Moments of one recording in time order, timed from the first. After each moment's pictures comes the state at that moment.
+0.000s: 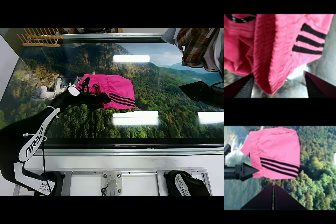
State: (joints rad) left arm -0.32 -1.67 1.20 0.68 -0.80 -1.48; right arm -0.35 -0.79 1.06 -0.73 1.19 1.29
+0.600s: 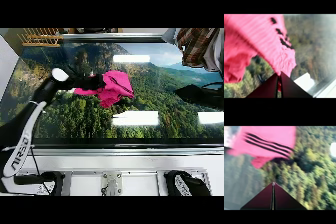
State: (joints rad) left arm -0.26 -1.50 1.41 0.75 -0.91 -1.44; right arm -0.26 -0.84 1.05 -0.85 1.16 1.32
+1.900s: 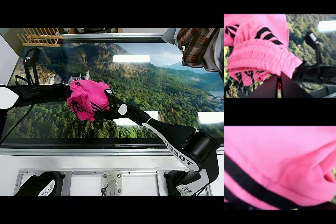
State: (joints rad) left arm -0.16 -0.93 1.15 1.20 -1.07 -1.60; right arm 0.66 -1.73 1.20 -0.72 0.51 1.32
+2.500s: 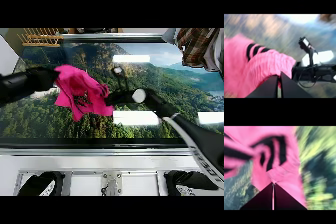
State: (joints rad) left arm -0.20 -0.77 1.36 1.12 -1.01 -1.63; right arm 0.51 -1.42 1.29 -1.04 0.67 1.31
